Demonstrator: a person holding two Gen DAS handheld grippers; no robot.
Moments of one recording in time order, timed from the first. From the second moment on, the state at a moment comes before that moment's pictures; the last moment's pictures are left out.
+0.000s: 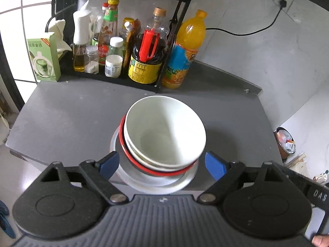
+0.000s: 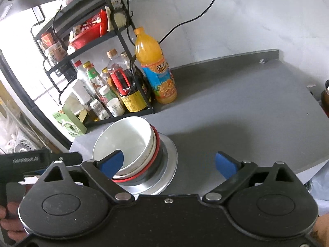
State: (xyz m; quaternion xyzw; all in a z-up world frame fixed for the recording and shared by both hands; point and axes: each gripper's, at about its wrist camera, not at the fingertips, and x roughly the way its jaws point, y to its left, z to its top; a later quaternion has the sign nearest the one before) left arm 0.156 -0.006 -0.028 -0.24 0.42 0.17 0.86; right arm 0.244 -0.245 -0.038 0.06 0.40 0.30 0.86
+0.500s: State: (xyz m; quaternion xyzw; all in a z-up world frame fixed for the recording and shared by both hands) left arm 0.100 -0.005 -0.010 -0.21 0.40 0.16 0.88; right arm 0.189 -0.245 -0.024 0.04 0.37 0.27 0.89
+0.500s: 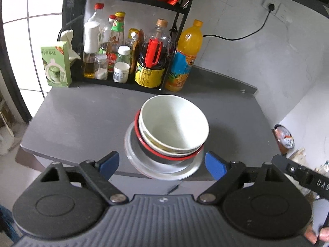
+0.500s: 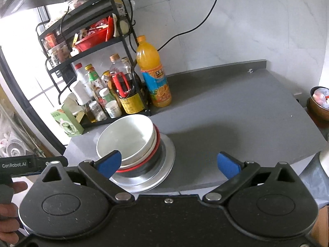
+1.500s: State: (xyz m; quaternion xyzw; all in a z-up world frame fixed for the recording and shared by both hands) left arm 0.011 0.050 -0.012 -0.10 0.42 0.05 0.90; right arm 0.045 -0.194 -0.012 0.07 0.35 0.13 0.92
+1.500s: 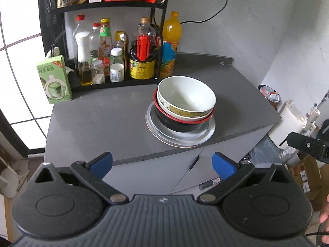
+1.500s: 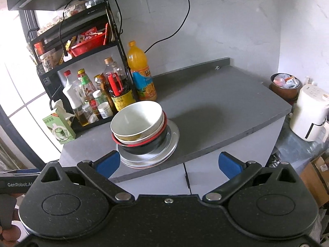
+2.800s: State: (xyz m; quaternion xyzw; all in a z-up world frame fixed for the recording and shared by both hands) left arm -0.012 0.065 0.006 -0.11 0.41 0.04 0.91; right arm 0.019 -0.184 -0.005 0.07 0.34 0.14 0.93
